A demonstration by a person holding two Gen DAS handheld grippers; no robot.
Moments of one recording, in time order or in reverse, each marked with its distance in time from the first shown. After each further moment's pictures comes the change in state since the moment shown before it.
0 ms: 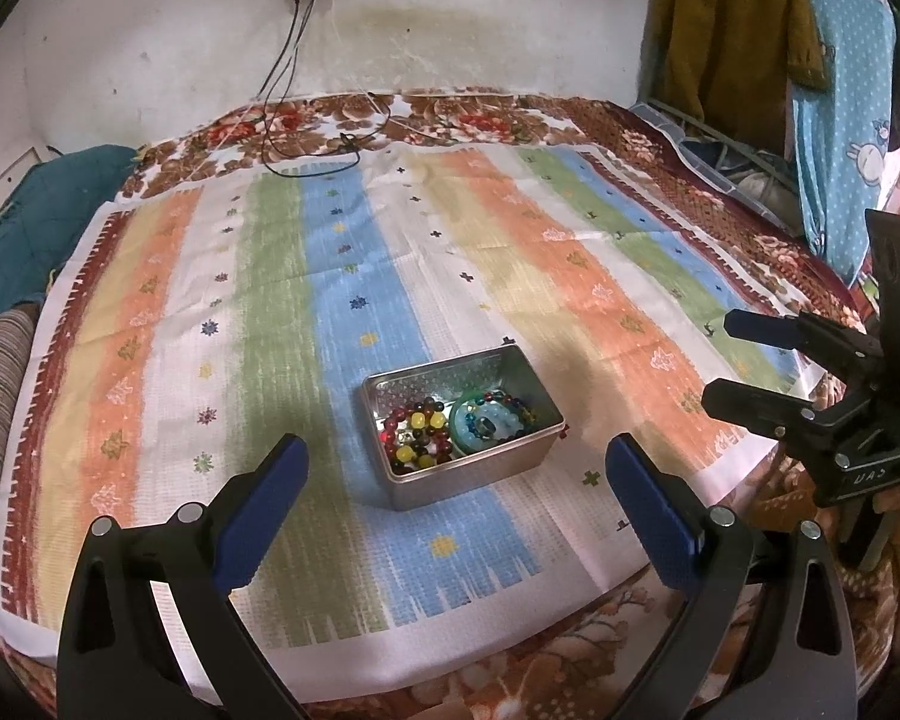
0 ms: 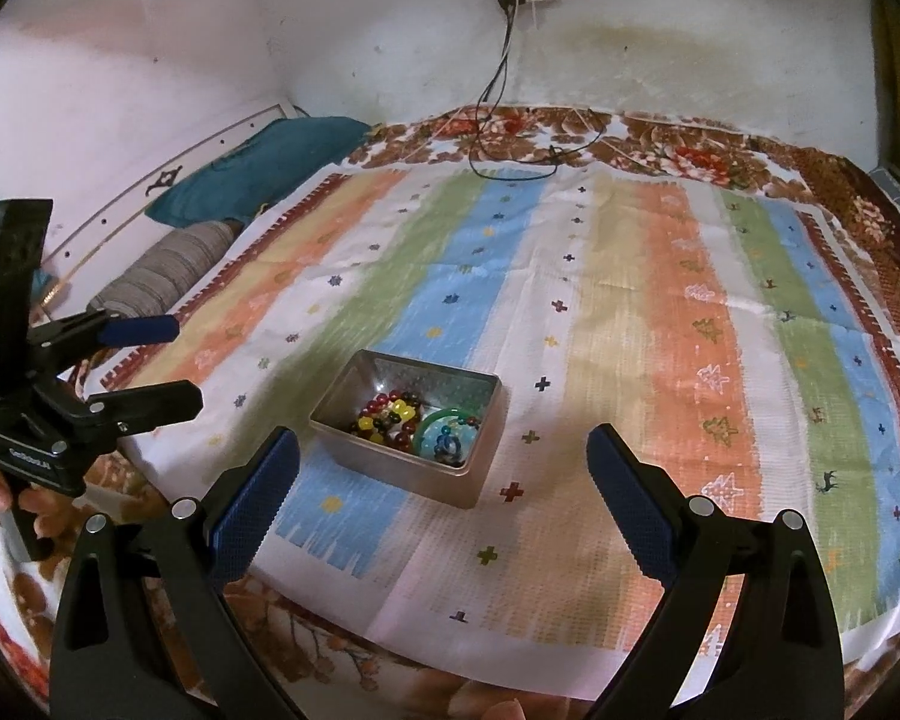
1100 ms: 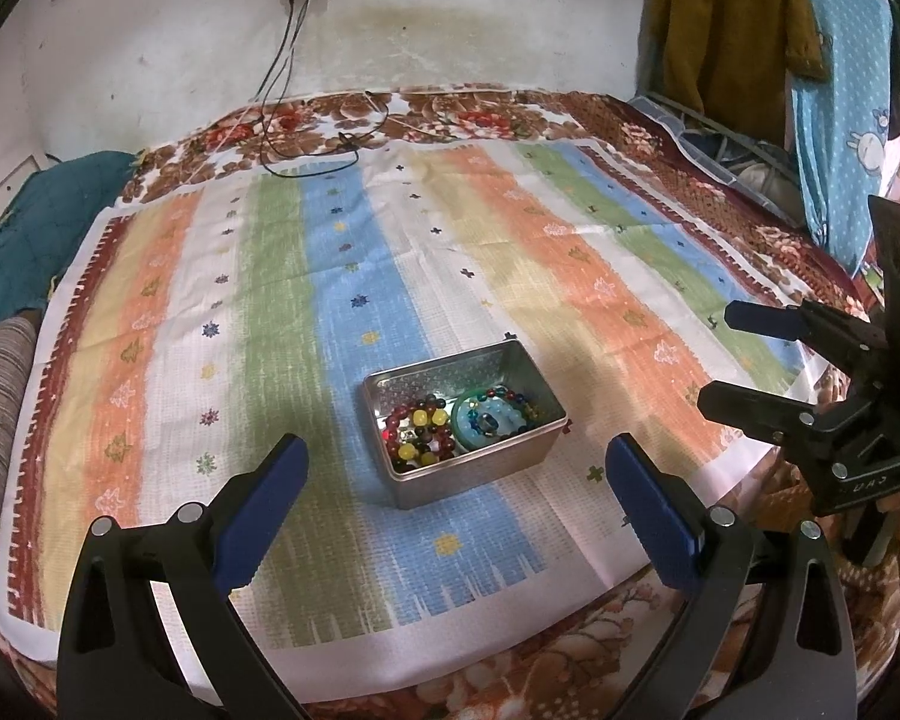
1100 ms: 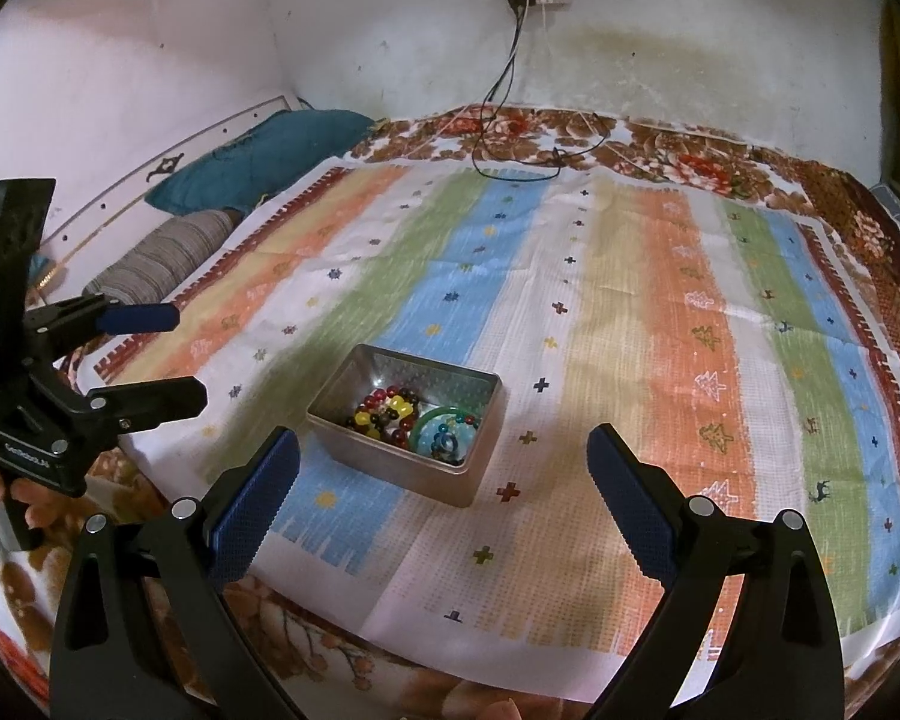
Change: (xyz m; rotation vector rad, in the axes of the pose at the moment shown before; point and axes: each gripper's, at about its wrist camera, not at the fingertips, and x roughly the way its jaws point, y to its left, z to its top) left arm 0.001 0.000 0.000 0.012 0.005 0.006; right arm 0.003 0.001 0.000 -0.024 -0.001 -0.010
